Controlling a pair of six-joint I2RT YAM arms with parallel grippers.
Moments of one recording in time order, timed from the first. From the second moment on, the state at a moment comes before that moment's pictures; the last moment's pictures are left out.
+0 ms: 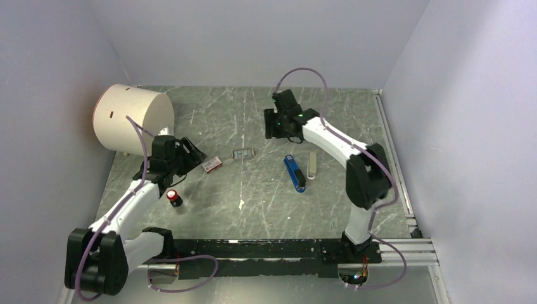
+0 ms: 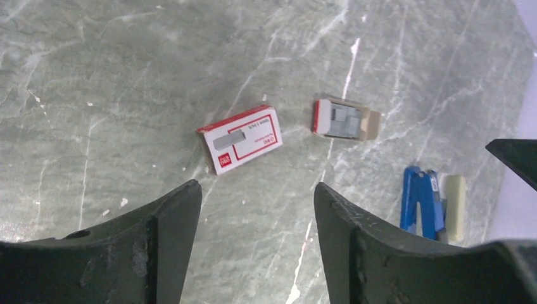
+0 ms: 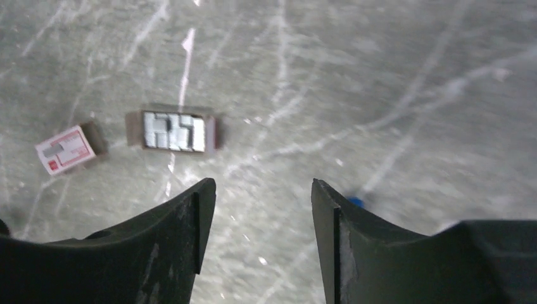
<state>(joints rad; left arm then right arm) -0.16 1.09 0.56 -0.14 0.05 -0.75 0.58 1.89 1.52 -0.50 0.02 0.36</state>
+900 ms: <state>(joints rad) -0.26 0.80 0.69 -0.28 0.19 -0.53 0.63 1.45 0.97 -0.67 0.19 0.44</state>
